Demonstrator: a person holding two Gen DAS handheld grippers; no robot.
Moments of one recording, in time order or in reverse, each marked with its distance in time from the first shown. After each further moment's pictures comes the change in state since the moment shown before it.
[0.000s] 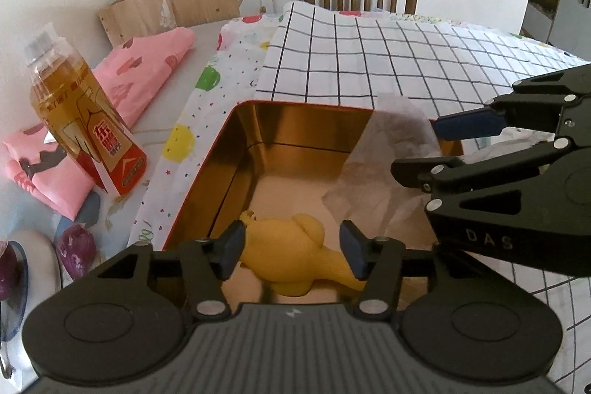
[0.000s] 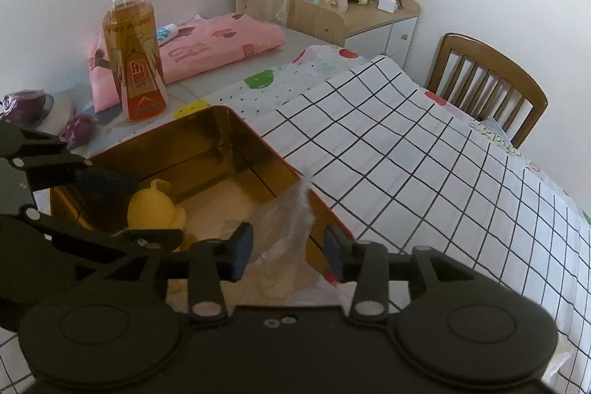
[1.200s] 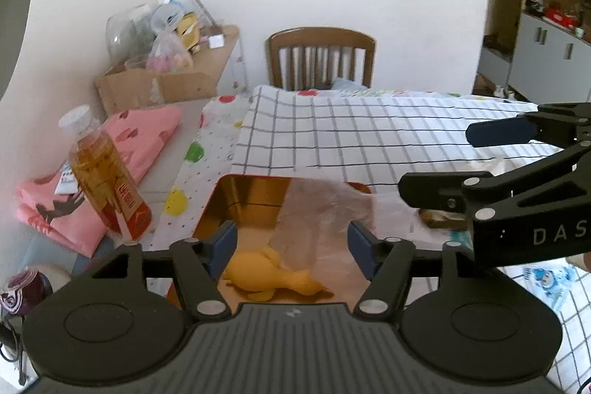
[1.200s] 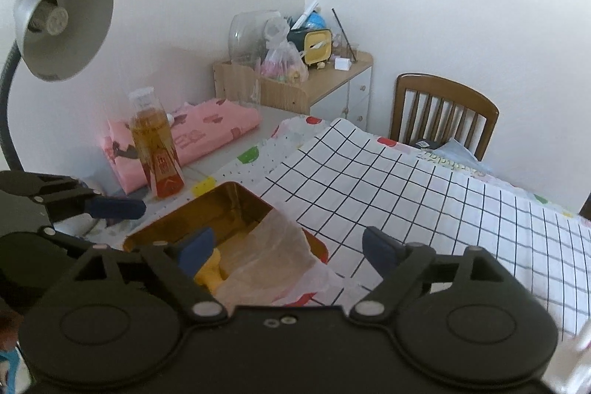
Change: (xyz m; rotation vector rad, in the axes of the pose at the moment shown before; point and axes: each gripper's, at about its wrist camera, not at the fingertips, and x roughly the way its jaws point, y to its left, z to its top) left arm -0.107 -0.009 -0.013 0.037 -0.228 -0.106; right arm -0.130 -0.002 -0.017 0.178 -0.211 -0.031
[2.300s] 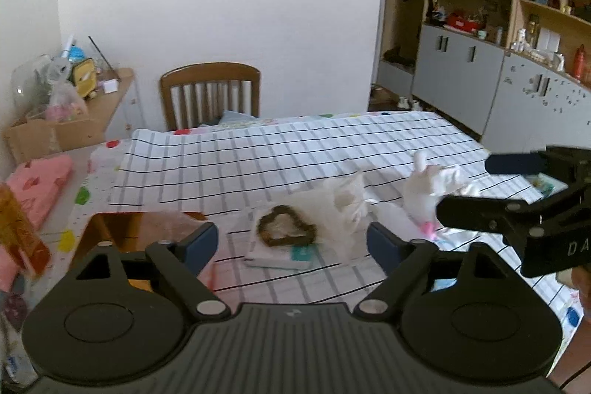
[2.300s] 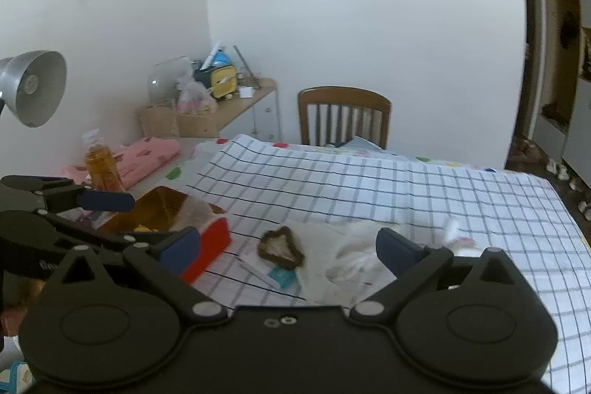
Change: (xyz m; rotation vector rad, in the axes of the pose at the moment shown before) left arm -0.049 -0.103 -0.004 0.106 -0.099 -0.291; right arm -0.153 -0.057 -0.081 0.193 -0.118 -0.226
